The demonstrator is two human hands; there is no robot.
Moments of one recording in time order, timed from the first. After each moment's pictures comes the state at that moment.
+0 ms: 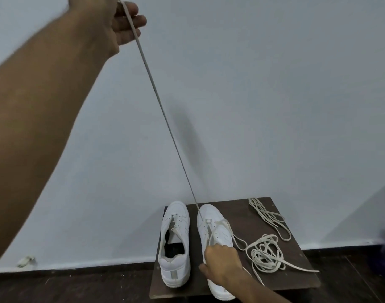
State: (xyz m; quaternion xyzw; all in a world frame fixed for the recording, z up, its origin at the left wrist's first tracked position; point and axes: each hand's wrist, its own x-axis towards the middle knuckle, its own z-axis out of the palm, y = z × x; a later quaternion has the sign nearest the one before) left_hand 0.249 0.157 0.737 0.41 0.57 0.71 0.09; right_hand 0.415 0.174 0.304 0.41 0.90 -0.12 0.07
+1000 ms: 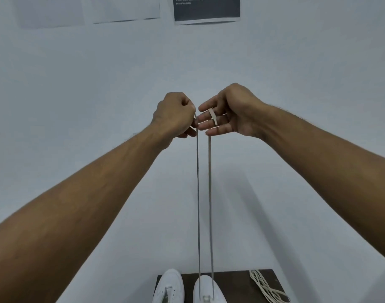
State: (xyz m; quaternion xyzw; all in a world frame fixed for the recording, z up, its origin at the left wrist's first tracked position) left_hand 0.311 0.170 0.741 0.54 0.64 0.54 -0.02; right_hand 0.441 0.235 0.756 0.24 0.72 -0.51 -0.39
